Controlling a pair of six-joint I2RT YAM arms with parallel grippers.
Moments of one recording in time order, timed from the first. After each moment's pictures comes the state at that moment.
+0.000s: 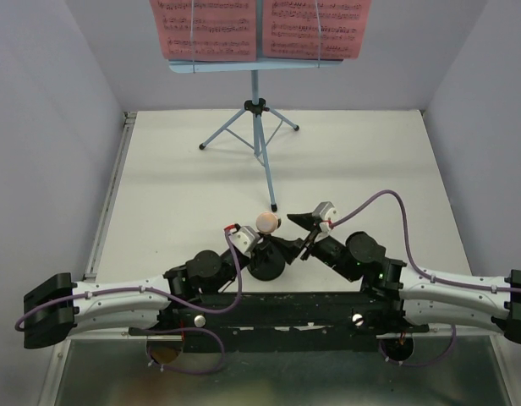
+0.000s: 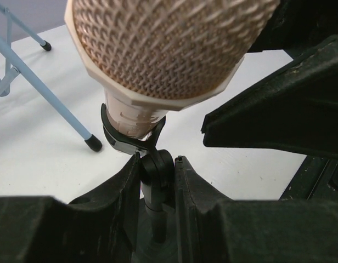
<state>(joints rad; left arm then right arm) -1.24 0.86 0.27 0.60 -0.41 -0.06 1.20 0.88 0.48 0.44 0.29 0.05</state>
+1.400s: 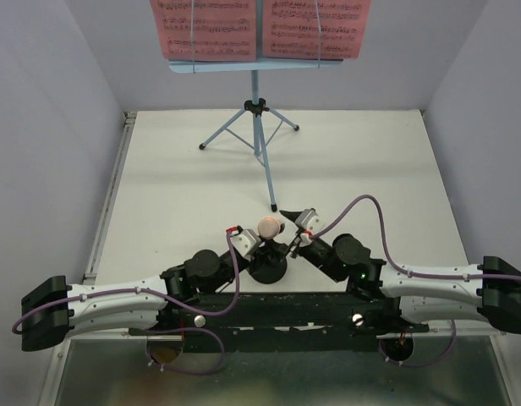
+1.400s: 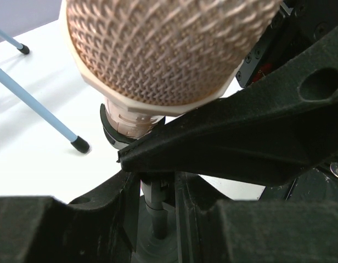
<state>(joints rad) -1.24 0.82 0.28 0.53 -0.31 -0.05 1.22 1.07 0.44 0.74 0.32 -0.18</state>
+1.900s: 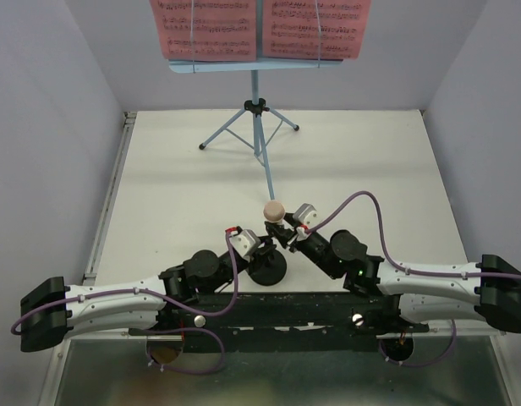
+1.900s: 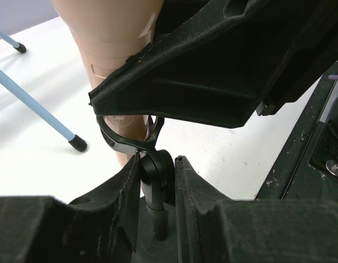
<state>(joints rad) -1.24 0.81 0.28 0.51 -0.30 -0.05 1.21 1.10 0.49 0.71 0.38 -0.20</state>
